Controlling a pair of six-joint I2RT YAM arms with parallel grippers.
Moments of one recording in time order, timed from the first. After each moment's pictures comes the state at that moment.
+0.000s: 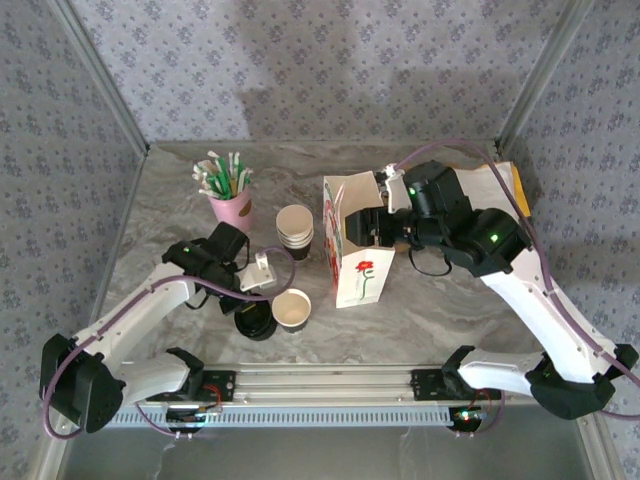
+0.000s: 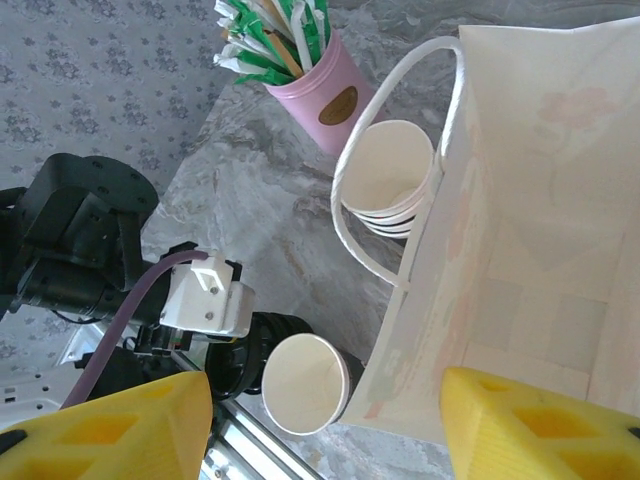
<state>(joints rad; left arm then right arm) -0.54 1.13 0.89 -1.08 0.19 0.59 0.73 1.18 1.57 -1.01 -0.17 0.48</state>
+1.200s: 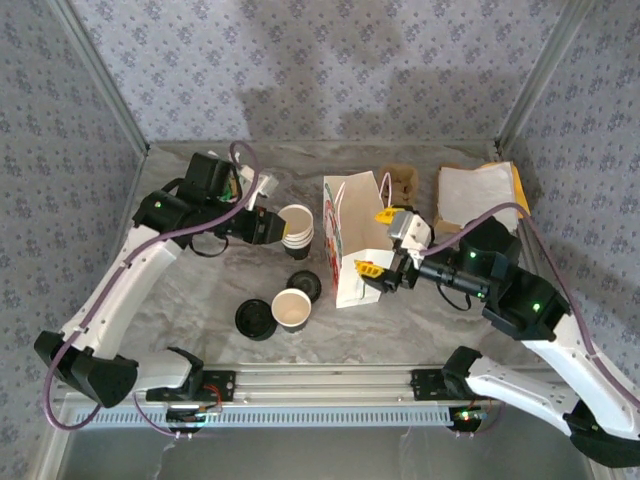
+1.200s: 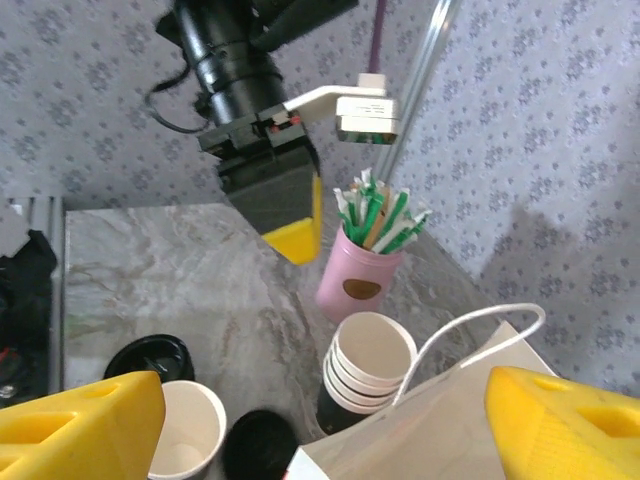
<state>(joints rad) -0.49 1.27 1.46 -1.06 0.54 -0.20 0.82 0.78 1.16 -0.56 -0.22 -0.30</state>
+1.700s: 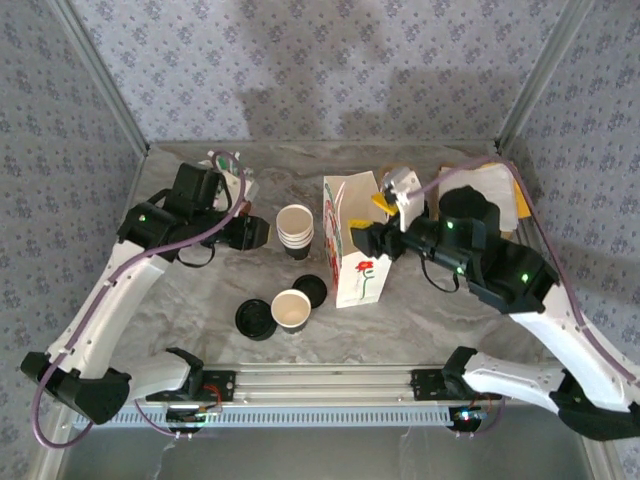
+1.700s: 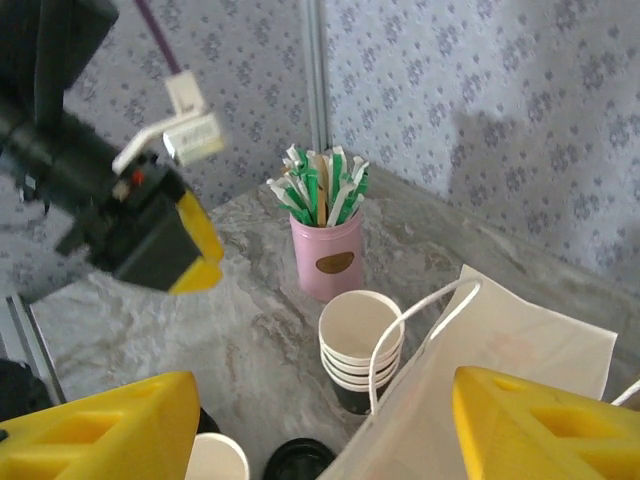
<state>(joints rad) -0.49 1.18 1.41 -1.10 0.27 -0.22 0.88 1.01 1.47 -0.73 0.03 0.09</state>
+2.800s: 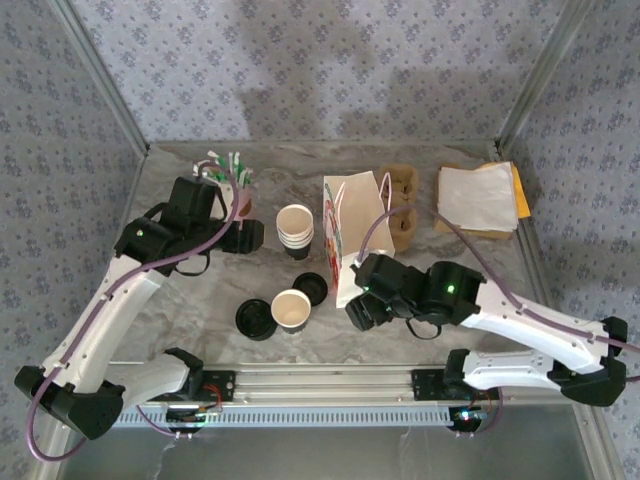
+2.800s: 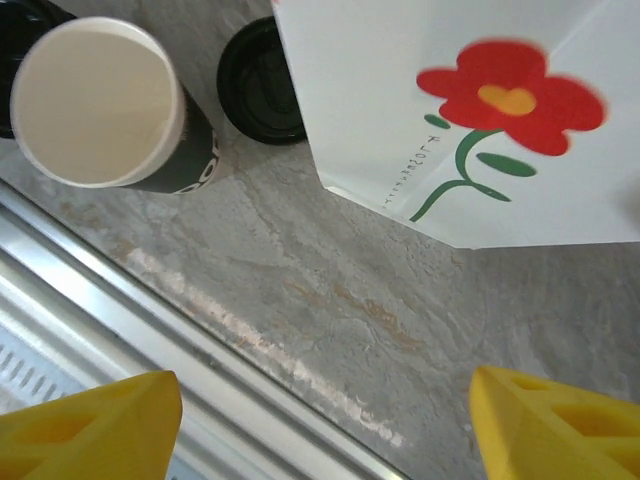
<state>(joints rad) -0.49 1.10 1.31 -1.03 0.05 -0.28 1.16 1.07 1.14 -1.14 0.20 0.52</state>
